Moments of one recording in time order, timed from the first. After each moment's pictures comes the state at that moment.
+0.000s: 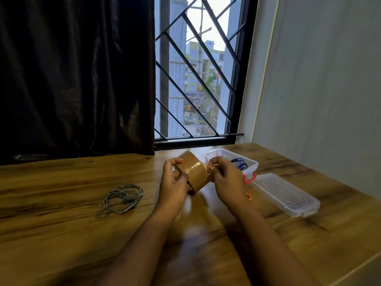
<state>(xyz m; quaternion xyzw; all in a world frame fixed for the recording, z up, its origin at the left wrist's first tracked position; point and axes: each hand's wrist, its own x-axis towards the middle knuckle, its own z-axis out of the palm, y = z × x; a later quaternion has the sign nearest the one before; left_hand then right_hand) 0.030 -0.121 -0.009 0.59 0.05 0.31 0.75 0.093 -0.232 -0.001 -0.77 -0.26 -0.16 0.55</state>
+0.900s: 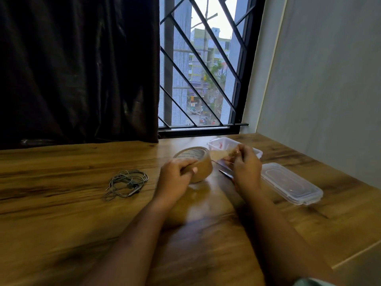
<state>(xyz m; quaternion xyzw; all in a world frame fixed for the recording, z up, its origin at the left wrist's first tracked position) 0.037 -0.101 -0.027 0.84 0.05 0.35 0.41 0.105 -0.246 -0.005 -0.73 -0.17 -0.18 0.64</state>
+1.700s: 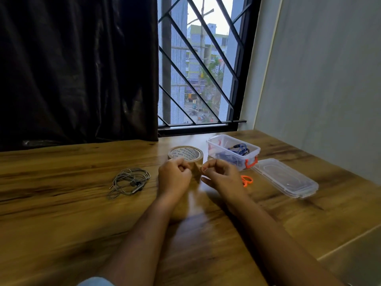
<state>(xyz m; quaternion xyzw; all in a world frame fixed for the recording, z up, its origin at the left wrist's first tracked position) 0.035 -0.099 -0.029 0.83 0.16 0.33 0.41 0.066 -0.229 -0.023 -0.67 -0.23 0.03 0.70</state>
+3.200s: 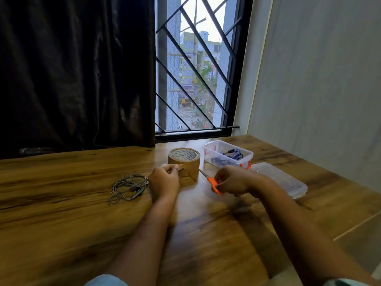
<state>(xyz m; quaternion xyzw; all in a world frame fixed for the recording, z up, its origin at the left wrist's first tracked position) 0.053 -0.083 -0.044 0.73 0.25 0.37 0.52 0.069 -0.262 0.040 -0.93 -0.25 0.18 0.20</state>
